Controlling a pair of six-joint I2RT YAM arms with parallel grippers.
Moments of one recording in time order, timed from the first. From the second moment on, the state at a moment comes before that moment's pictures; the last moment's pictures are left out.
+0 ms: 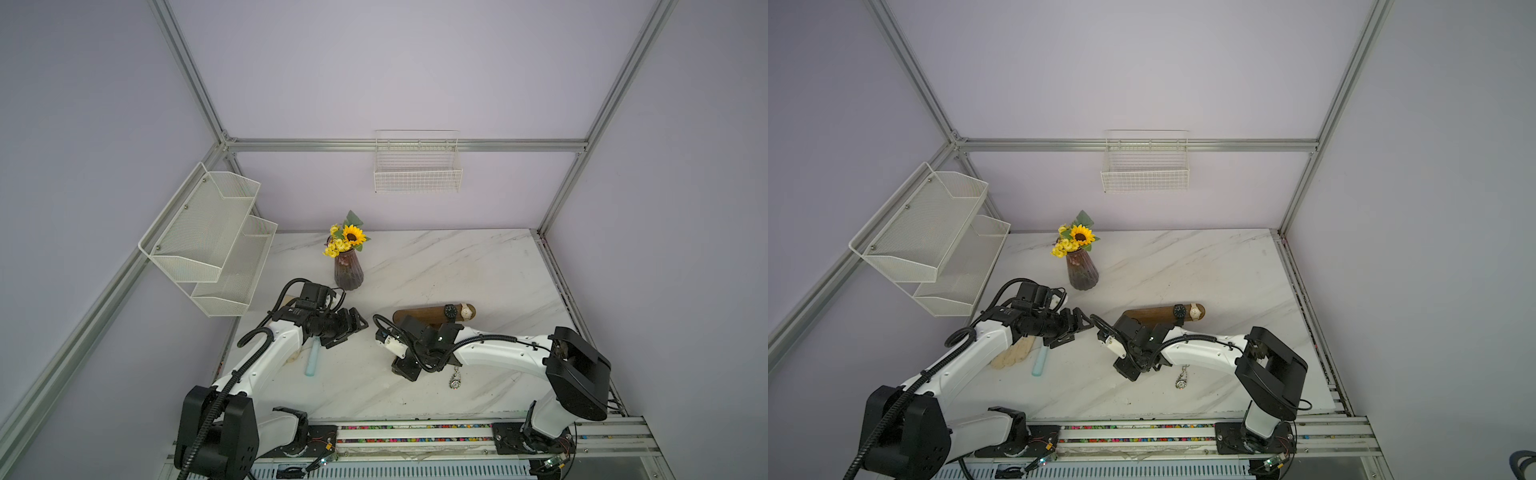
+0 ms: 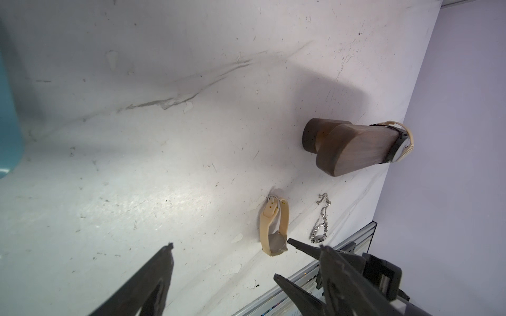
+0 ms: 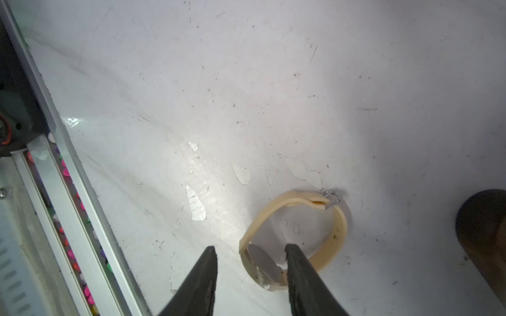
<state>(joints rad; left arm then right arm) -0.19 1.23 0.80 -0.67 0.50 -0.62 1.04 1.67 1.06 -0.50 -0.10 0.01</state>
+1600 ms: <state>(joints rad) -0.14 1.25 0.76 -0.59 0.68 -0.63 1.01 1.66 1.03 -0.48 -0.16 0.02</state>
